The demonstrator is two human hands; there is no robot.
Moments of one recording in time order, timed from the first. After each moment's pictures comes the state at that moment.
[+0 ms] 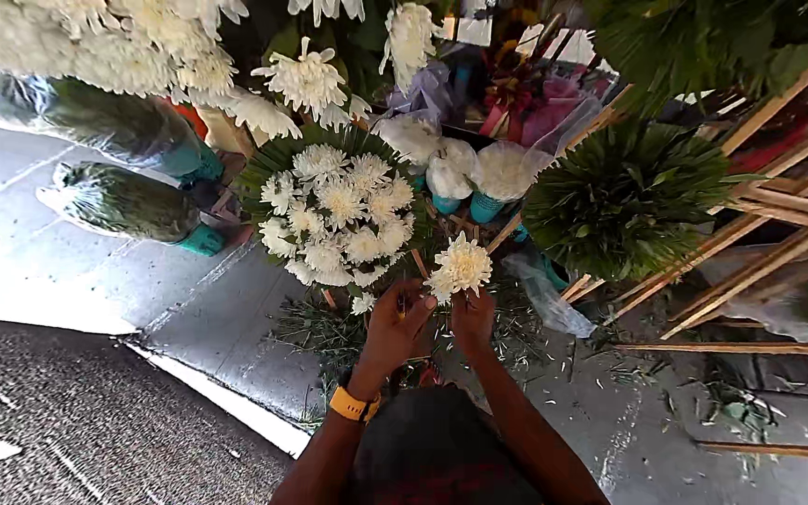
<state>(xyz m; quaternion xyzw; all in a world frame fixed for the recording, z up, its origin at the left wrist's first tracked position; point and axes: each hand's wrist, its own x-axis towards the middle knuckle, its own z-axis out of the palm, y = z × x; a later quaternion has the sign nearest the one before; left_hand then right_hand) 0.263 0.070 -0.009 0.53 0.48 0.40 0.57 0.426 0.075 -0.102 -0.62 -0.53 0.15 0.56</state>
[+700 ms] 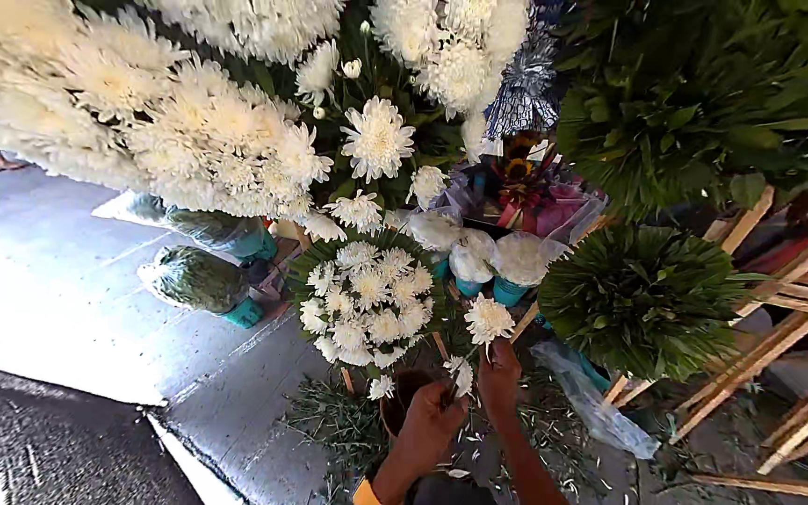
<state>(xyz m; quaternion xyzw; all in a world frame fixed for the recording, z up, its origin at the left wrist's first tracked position) 0.292 0.054 -0.005 0.58 0.46 0.36 0.57 0.451 0.117 -0.085 -0.61 -0.50 0.14 0.59</state>
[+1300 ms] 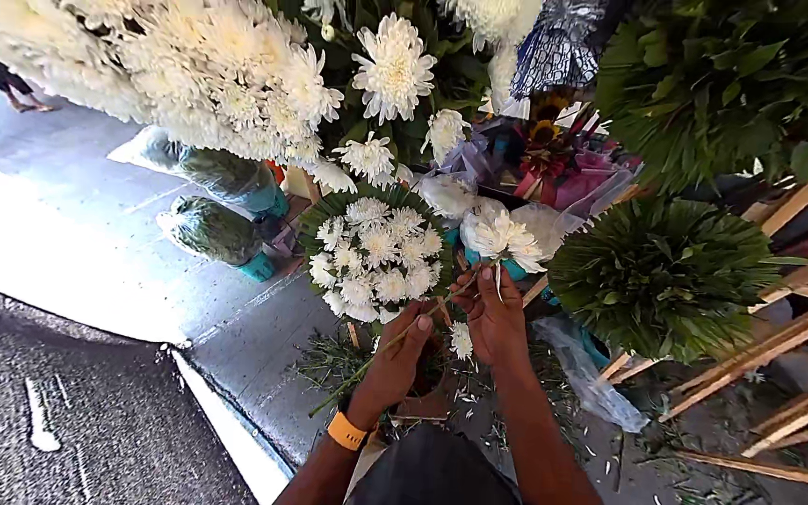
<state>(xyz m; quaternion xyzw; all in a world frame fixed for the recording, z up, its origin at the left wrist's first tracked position) 0.255 0.070 0.030 0.63 0.37 0.49 0.47 0.426 0.107 0.052 -0.29 -0.29 0.60 0.69</state>
